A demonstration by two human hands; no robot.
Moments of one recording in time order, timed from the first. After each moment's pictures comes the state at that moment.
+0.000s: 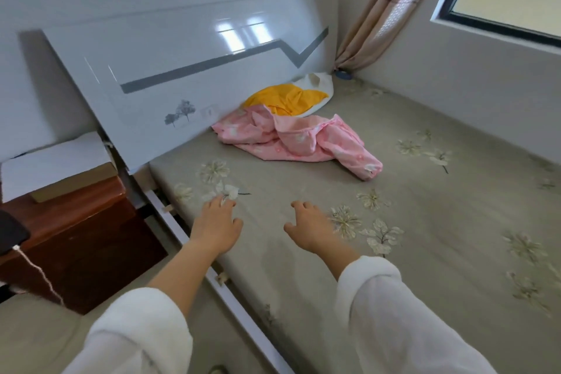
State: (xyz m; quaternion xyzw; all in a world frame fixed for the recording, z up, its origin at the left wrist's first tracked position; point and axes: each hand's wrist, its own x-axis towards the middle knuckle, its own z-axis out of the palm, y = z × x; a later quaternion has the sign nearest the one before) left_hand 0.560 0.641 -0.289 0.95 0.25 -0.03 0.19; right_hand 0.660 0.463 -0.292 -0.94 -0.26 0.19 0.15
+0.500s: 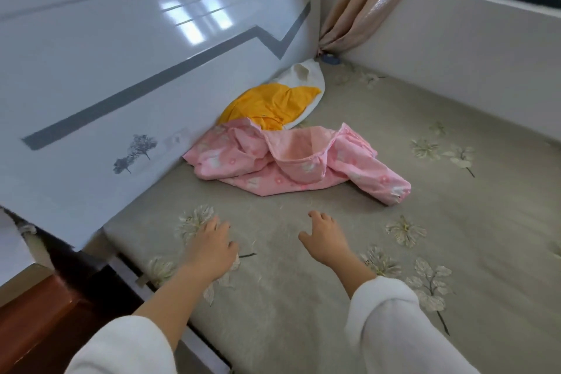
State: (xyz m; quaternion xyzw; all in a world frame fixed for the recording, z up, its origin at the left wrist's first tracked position) left_hand 0.791 0.831 -0.359 0.96 0.16 -0.13 0.19; right_hand 0.876 0.614 -0.356 -0.95 -0.09 0.23 0.17
